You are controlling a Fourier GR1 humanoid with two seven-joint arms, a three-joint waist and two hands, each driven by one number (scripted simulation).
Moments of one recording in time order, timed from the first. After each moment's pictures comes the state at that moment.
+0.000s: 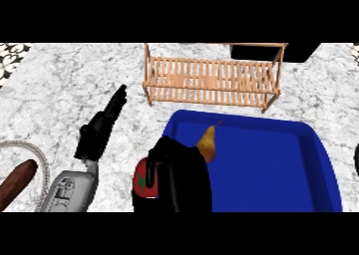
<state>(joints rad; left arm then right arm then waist) -0.23 0.04 -0.04 -1.40 -0.17 -0.04 0.04 -0.51 -0.01 0.91 -1.72 0.98 -0.28 1.12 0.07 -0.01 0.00</state>
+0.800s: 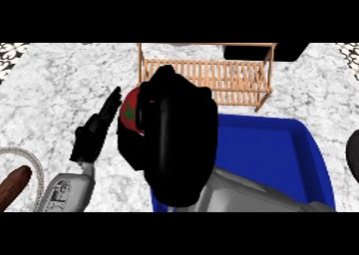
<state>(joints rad) -0.21 0.06 -0.03 -1.40 -0.17 -0.04 0.03 -0.90 -0.02 0.70 -1.67 1.18 -0.22 1.24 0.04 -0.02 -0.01</state>
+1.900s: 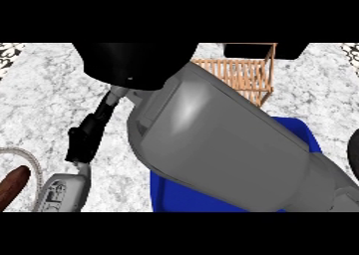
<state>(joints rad) -0.21 0.07 -0.01 -1.41 -0.15 -0.05 0.02 -1.39 -0.01 0.39 -1.33 1.24 -0.05 1.23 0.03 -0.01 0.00</state>
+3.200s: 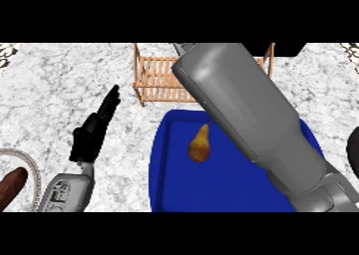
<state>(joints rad) -0.21 0.05 -0.02 -1.42 -0.18 -0.02 0.02 -1.34 -0.01 0.21 -1.01 1.32 -0.45 1.02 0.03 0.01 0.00</state>
